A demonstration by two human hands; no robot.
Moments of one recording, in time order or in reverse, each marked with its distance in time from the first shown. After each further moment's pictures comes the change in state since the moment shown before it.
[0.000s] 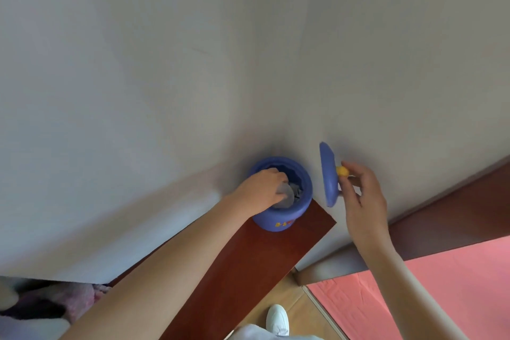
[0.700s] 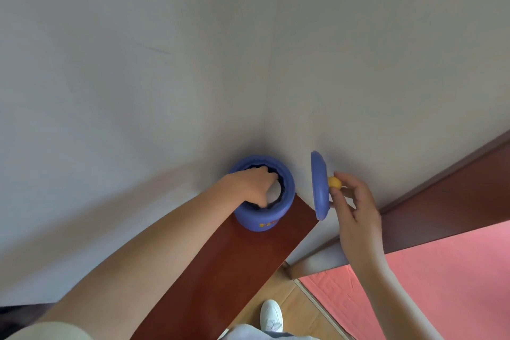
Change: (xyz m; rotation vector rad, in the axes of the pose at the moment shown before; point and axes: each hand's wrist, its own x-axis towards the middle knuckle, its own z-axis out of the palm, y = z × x) left_hand 0.044 0.004 0.003 0.132 -0.378 -0.020; right_hand -0.022 0.001 -0.019 0.113 0.032 0.079
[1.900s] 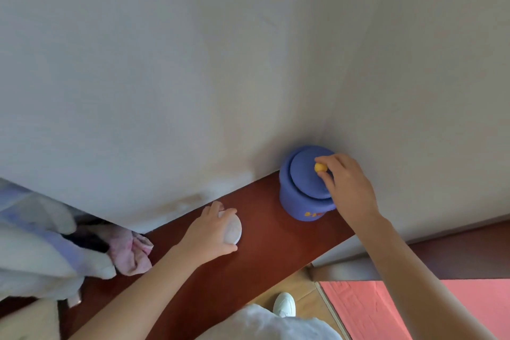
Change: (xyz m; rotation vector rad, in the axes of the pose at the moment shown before) left_hand -0.164 -0.062 0.153 -0.252 0.338 -0.465; right_hand 0.051 0.027 0.087 -0.731 -0.384 -0.497
